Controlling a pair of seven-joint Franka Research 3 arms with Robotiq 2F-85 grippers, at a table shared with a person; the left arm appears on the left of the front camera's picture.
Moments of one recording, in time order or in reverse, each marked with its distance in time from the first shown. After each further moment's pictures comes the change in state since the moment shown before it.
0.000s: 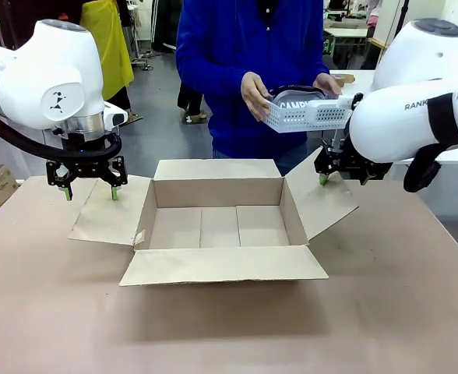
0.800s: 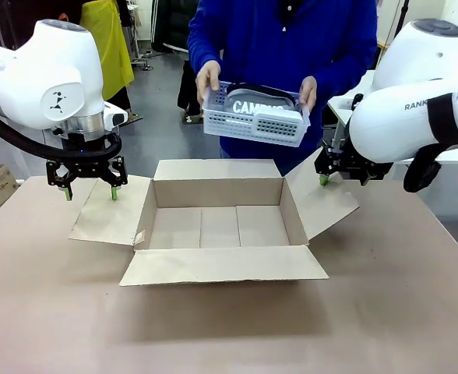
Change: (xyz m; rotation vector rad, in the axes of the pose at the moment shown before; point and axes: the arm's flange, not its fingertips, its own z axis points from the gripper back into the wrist) left arm 0.000 0.000 0.000 0.000 0.000 0.000; right arm 0.000 0.000 0.000 -0.002 0.003 0.000
